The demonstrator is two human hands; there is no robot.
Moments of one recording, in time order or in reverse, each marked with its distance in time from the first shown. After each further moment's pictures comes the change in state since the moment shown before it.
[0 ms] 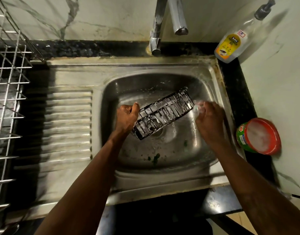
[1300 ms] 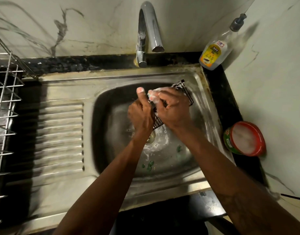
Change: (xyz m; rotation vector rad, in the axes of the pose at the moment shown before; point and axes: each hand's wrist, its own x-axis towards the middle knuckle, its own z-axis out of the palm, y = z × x) left_hand -0.006 0.105 0.067 -0.082 0.350 -0.137; right_hand 0.040 -0.121 -0.032 0.423 0.207 -0.436
